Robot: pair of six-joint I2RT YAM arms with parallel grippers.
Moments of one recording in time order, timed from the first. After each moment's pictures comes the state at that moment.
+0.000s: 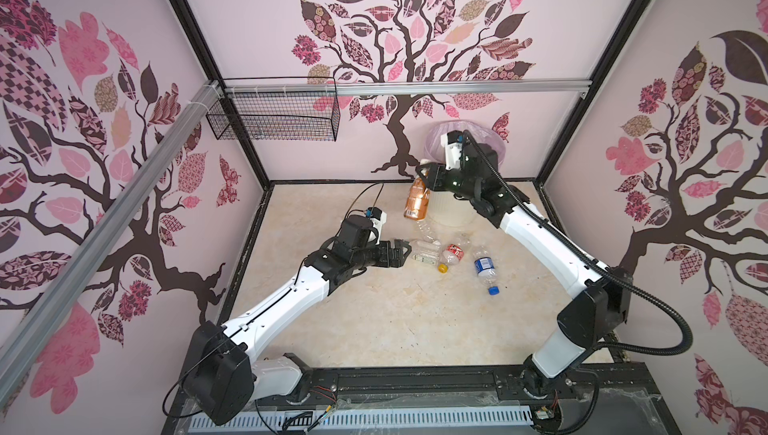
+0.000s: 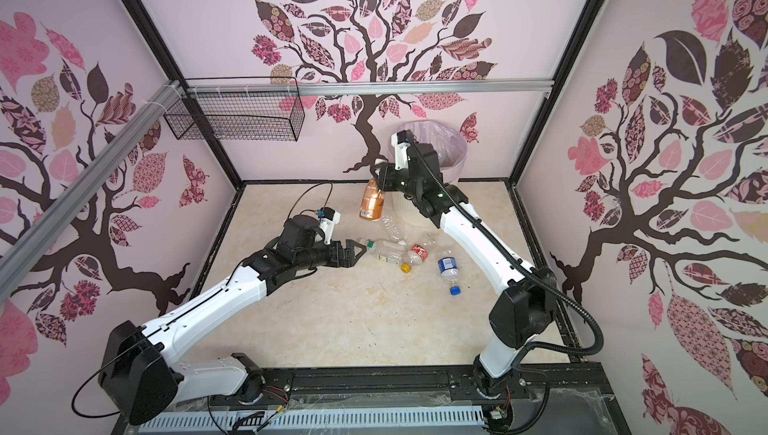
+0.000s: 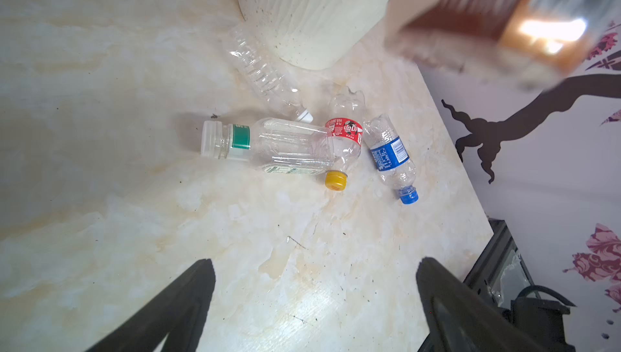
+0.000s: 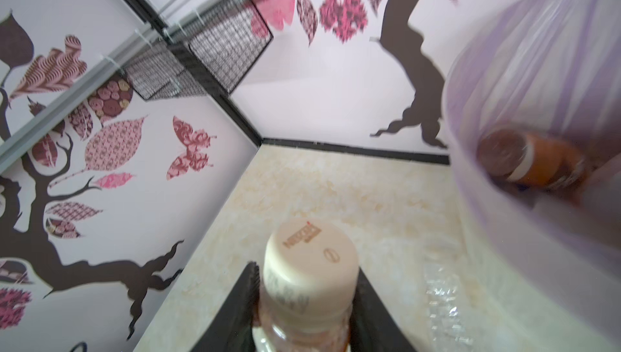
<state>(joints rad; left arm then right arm) -0.60 1.29 1.01 -0.34 0.21 -0.47 0.48 1.66 1.72 -0.28 -0.16 0.40</state>
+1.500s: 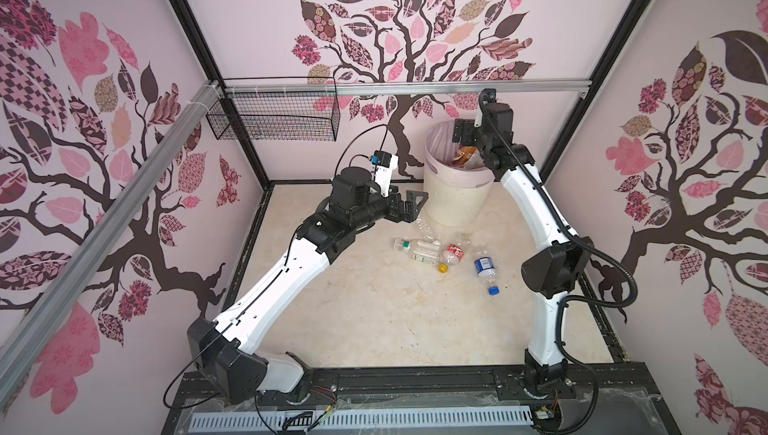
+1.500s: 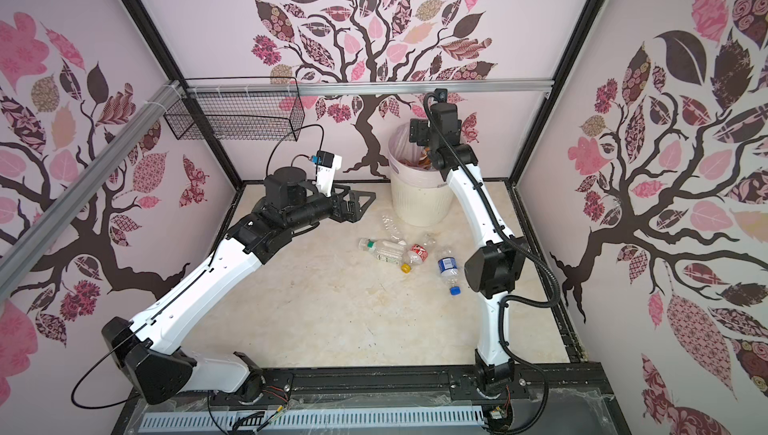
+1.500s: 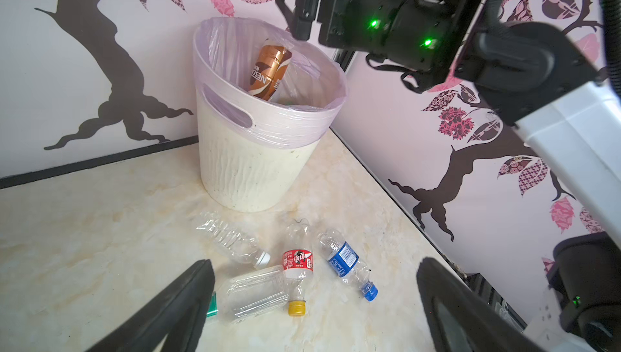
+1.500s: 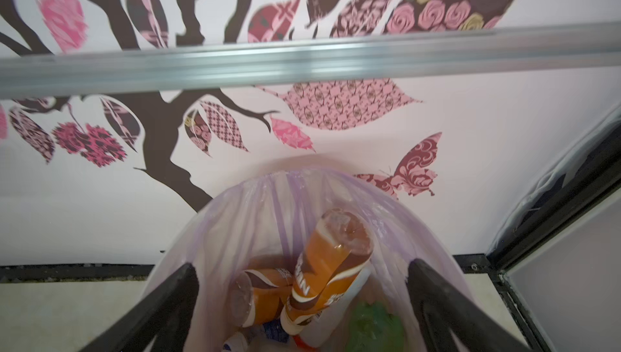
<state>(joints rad) -0.60 1.40 1.46 -0.34 0.22 -0.33 0.27 2.05 2.34 -0.45 0.25 0.10</state>
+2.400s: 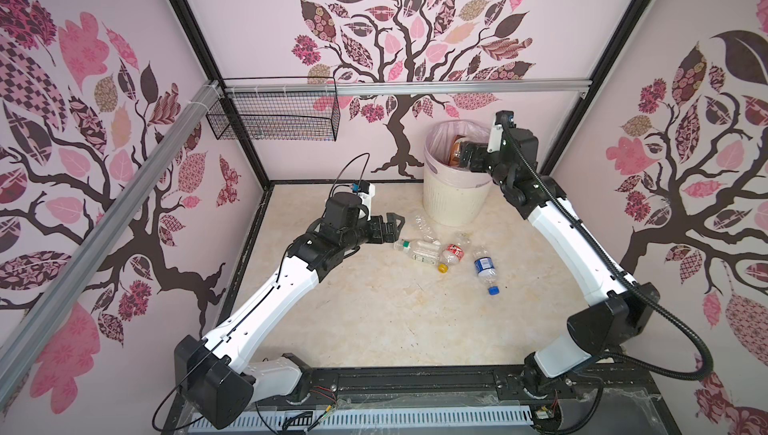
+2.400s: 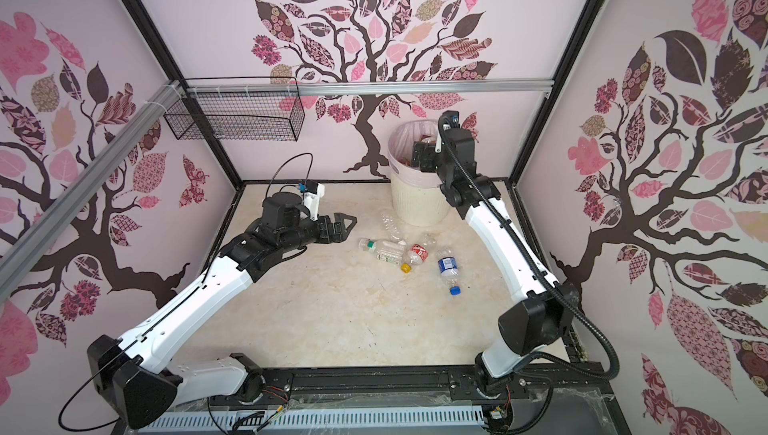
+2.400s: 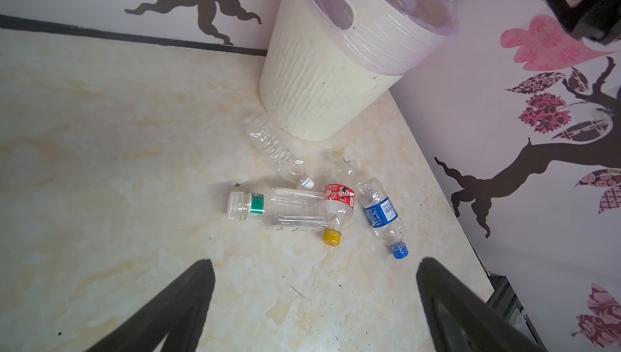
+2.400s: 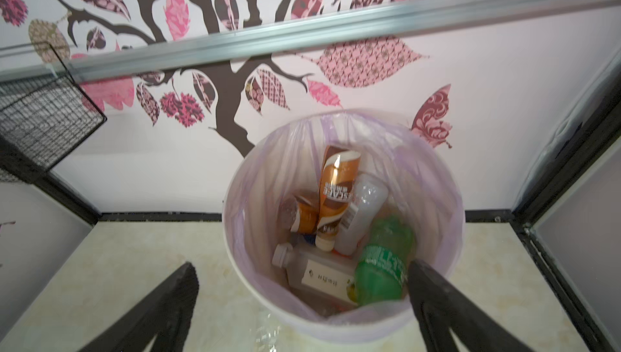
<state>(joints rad) -0.53 1.26 1.19 -0.43 0.14 -0.48 0.33 1.54 1.64 -0.33 0.18 0.21</state>
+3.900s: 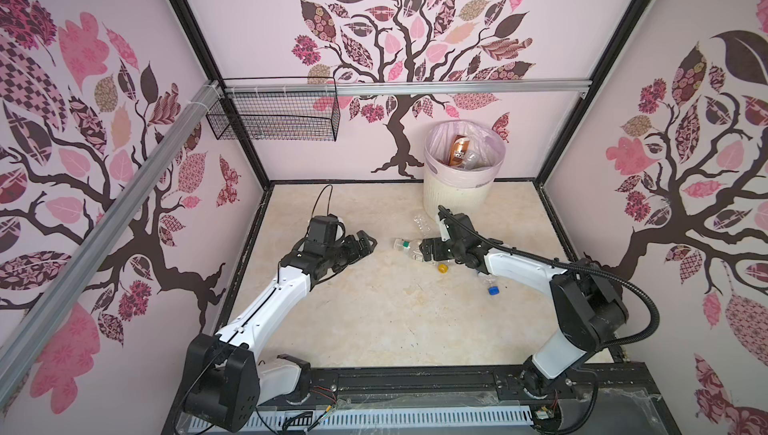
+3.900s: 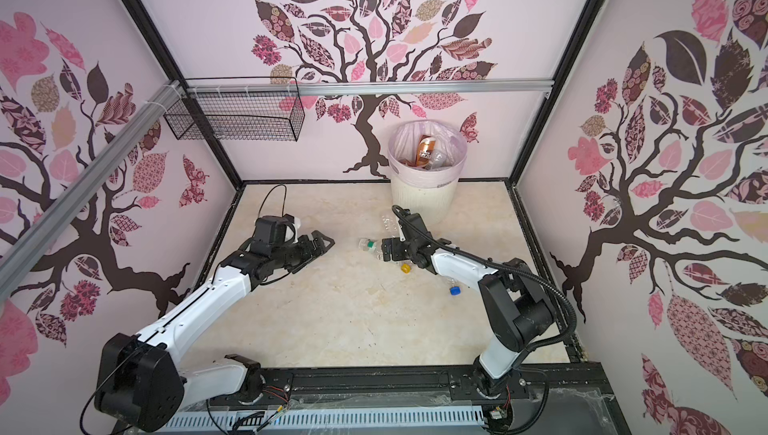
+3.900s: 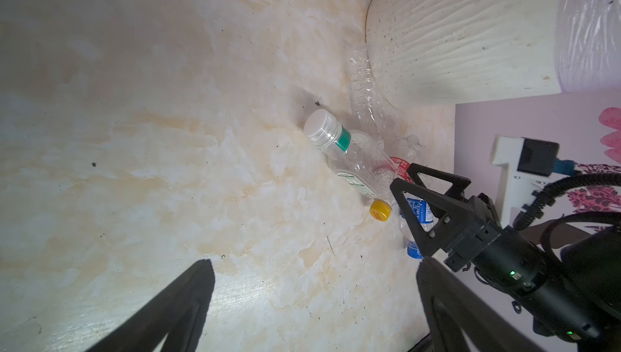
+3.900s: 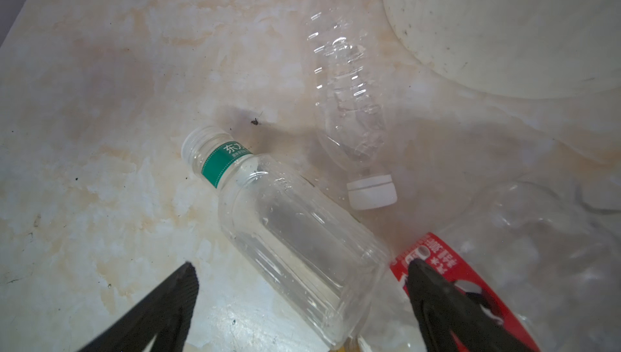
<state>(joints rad) -0.32 1.24 0.88 -0.39 0.32 -0.76 0.53 1.66 0.99 -0.11 -0.03 0.35</state>
